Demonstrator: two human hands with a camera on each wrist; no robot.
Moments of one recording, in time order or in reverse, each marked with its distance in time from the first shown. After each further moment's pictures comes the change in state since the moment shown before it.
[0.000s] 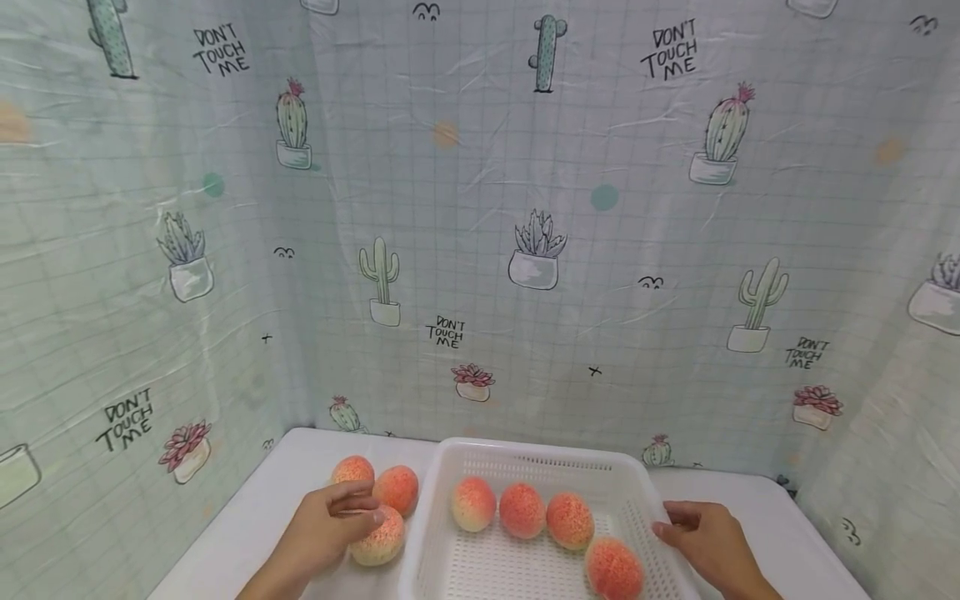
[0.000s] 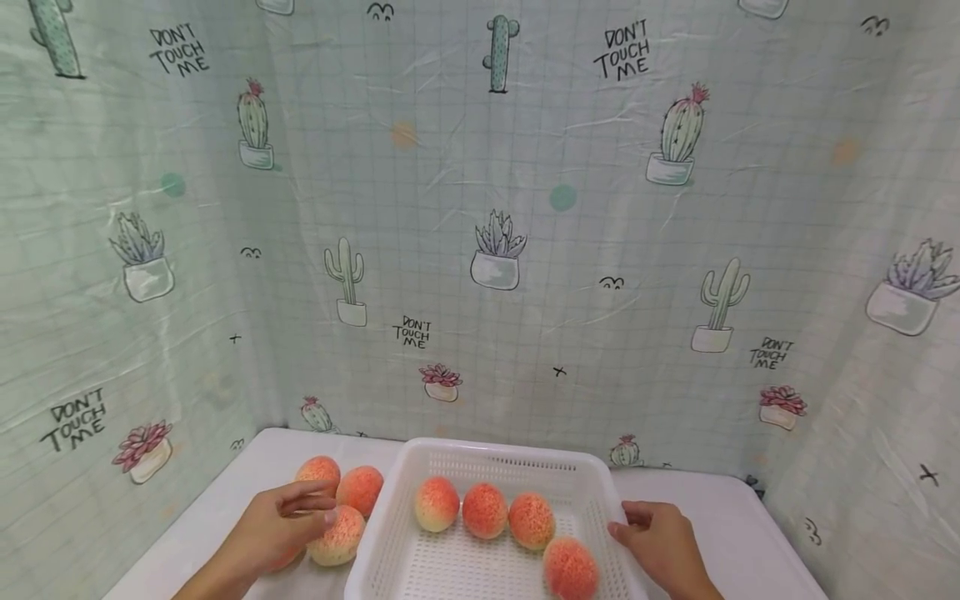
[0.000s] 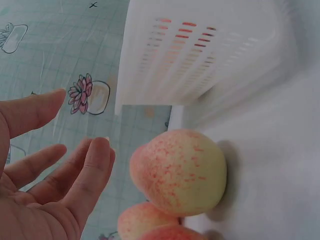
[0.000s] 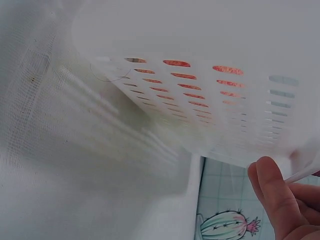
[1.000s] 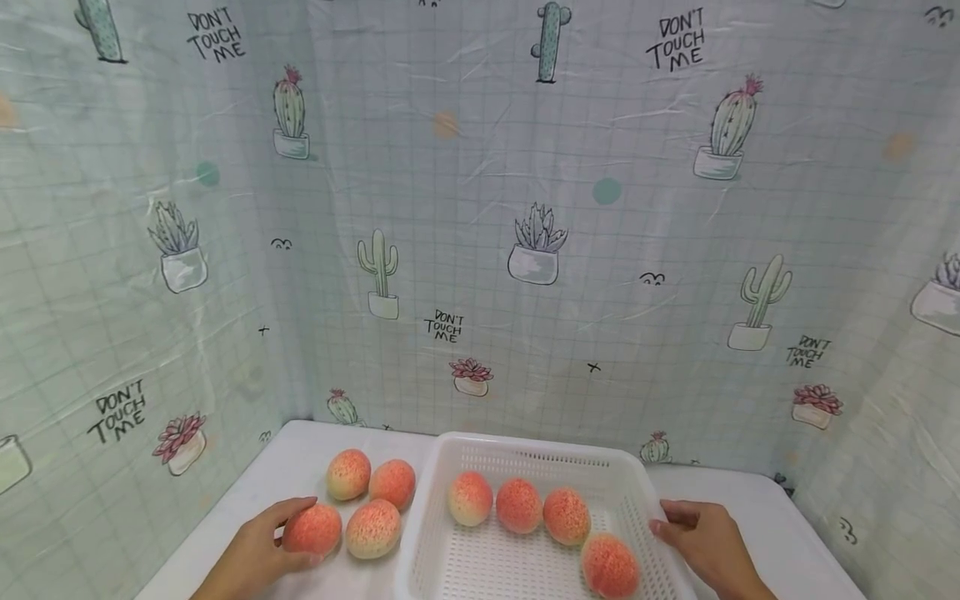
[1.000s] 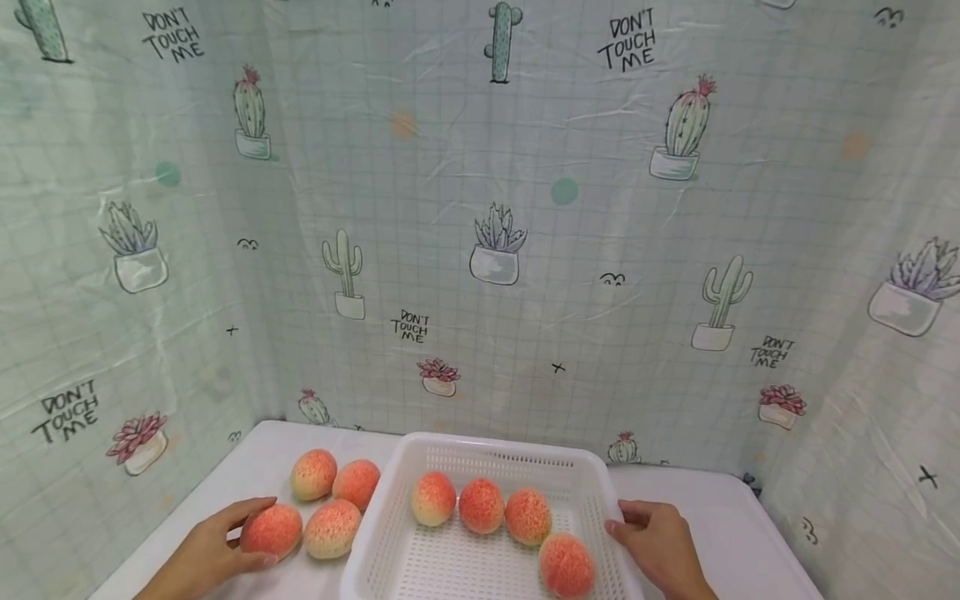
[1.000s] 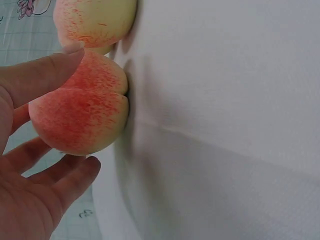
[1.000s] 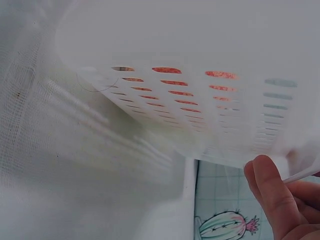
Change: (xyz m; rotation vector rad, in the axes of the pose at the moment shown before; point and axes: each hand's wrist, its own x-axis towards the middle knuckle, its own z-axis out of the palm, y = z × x) left_hand 0.018 -0.085 -0.060 0.427 -0.002 0.065; right_hand 0.001 0.001 0.002 0.051 0.002 0.030
